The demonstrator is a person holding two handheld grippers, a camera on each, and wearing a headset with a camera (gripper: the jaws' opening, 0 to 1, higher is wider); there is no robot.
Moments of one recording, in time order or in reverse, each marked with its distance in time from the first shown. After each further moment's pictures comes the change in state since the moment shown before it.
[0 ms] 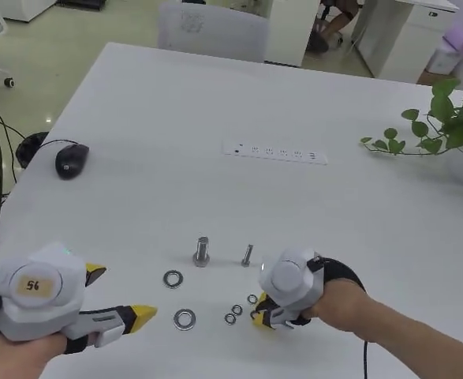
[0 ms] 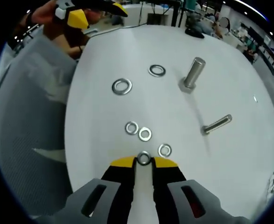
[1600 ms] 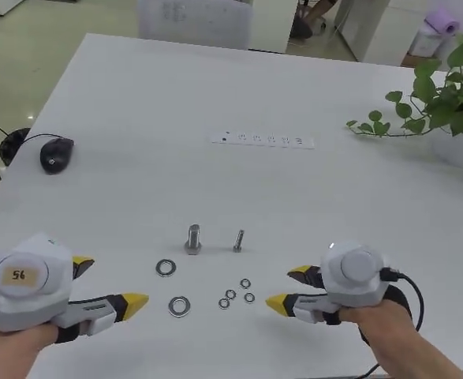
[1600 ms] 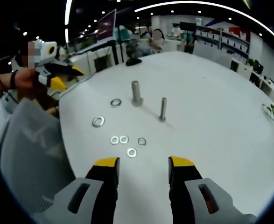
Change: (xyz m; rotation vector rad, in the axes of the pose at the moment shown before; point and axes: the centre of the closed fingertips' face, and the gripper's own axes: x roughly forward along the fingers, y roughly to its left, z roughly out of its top) left arm -0.001 0.002 -0.003 -0.032 -0.002 0.002; right arm -0.059 -0.017 -0.012 0.451 -0.347 -0.221
